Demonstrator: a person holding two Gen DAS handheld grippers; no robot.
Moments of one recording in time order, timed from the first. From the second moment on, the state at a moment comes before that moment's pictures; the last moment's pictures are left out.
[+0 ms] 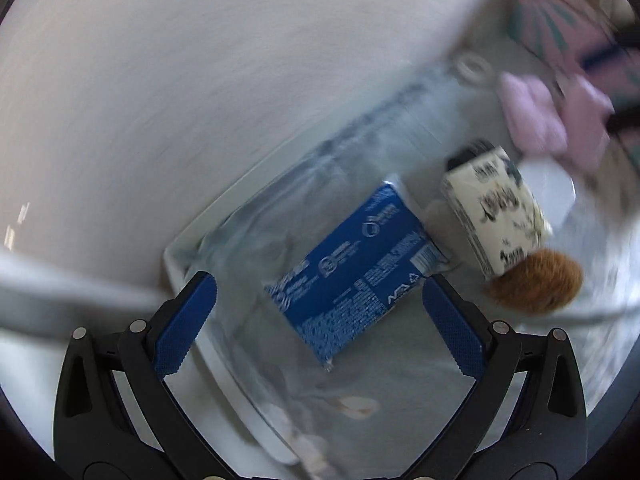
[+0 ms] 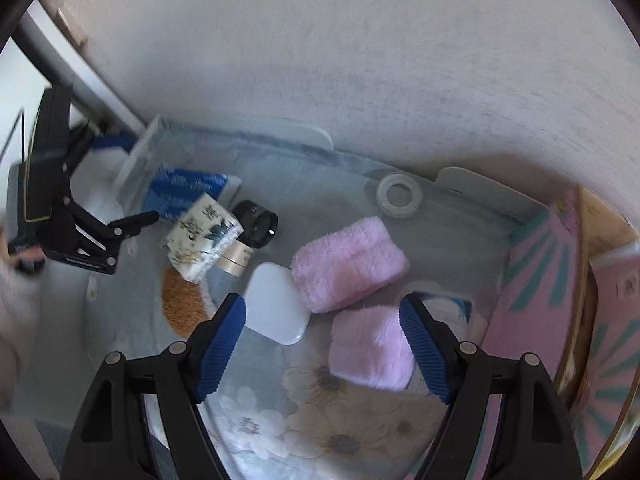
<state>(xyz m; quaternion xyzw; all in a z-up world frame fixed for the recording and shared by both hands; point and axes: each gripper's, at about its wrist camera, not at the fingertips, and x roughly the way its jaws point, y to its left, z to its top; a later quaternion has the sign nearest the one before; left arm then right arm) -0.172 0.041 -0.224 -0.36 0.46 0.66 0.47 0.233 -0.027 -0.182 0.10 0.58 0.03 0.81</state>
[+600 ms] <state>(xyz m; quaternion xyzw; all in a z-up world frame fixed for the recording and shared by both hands) -0.193 0.077 -0.267 -0.45 0.50 0.50 0.55 0.279 -0.028 -0.236 0.03 0.66 0.11 0.75</state>
